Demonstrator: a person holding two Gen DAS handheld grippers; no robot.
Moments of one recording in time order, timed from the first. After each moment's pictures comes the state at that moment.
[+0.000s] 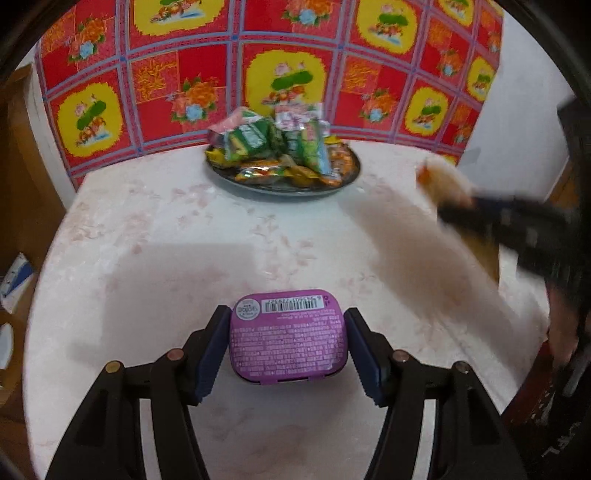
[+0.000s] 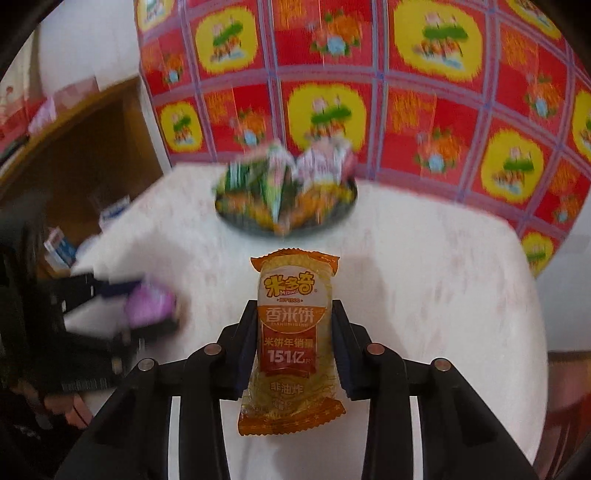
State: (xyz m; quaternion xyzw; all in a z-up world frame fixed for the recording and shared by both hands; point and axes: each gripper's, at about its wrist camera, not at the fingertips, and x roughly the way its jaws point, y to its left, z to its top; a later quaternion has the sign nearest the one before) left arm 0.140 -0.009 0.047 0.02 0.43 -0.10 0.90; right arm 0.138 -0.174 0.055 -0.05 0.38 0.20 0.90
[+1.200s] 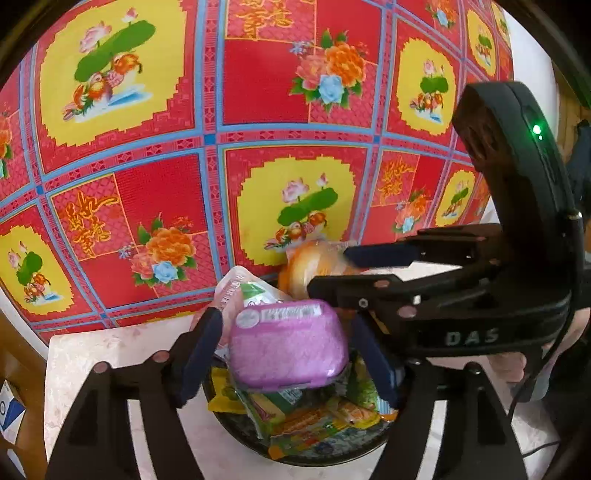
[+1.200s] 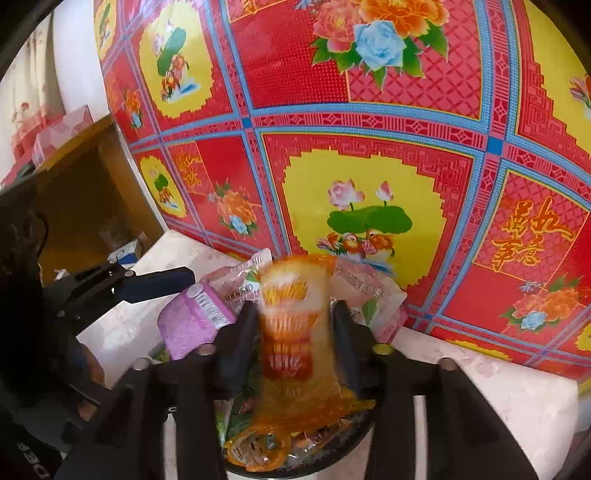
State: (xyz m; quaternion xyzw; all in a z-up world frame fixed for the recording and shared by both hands) left arm 0.305 -0.017 0.082 0.03 0.31 -0.16 0.94; right arm 0.343 -0.121 0.066 -0.03 0.36 0.31 0.88
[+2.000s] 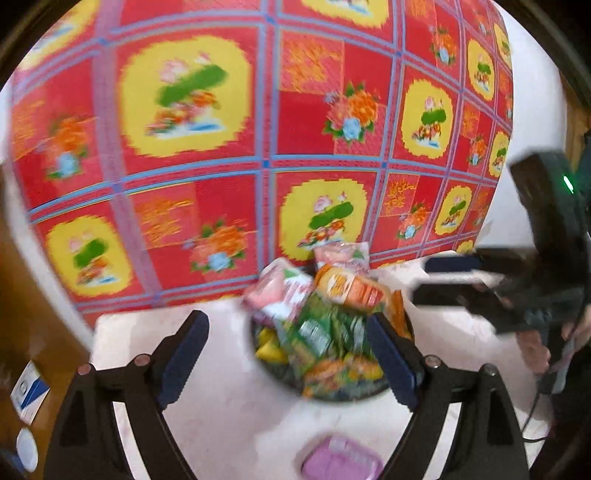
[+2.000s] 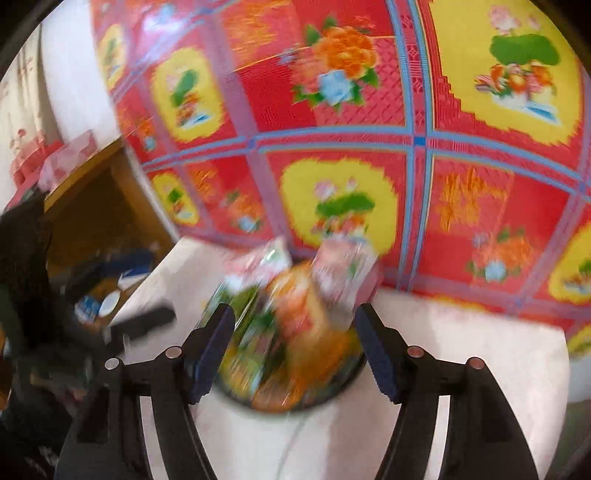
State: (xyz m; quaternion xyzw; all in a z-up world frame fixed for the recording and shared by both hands) left arm 0.235 0.033 0.119 0.02 0.30 -0.11 0.95; right arm 0.275 -0.164 0.088 0.00 0.37 0.29 0.88
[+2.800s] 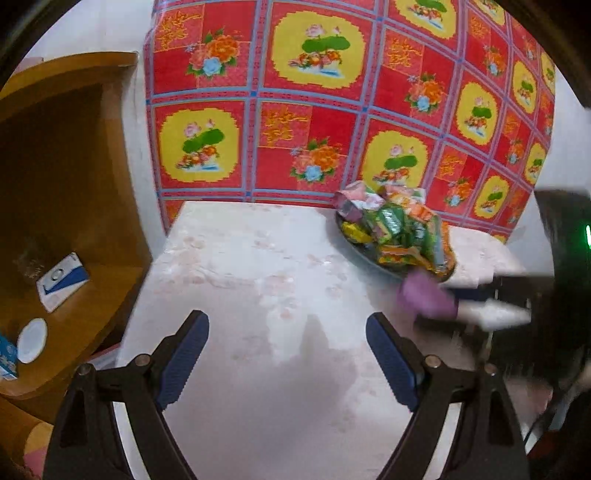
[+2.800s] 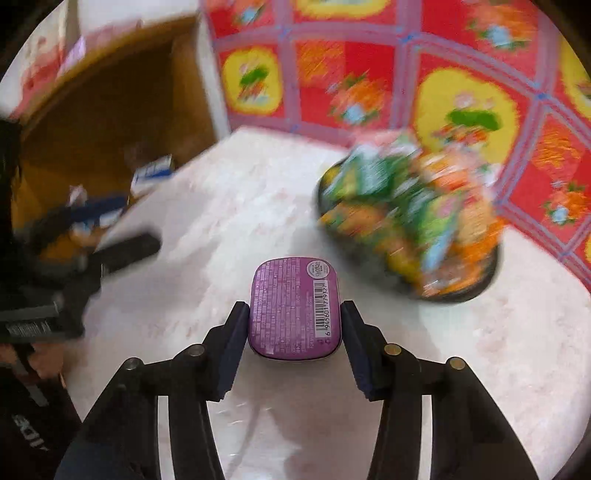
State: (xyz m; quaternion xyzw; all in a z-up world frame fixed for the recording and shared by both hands) left arm 0.148 0.093 0.068 -0.06 0.34 -0.02 0.94; right arm 0.186 -0.077 0.040 -0.10 0.41 0.29 0.86
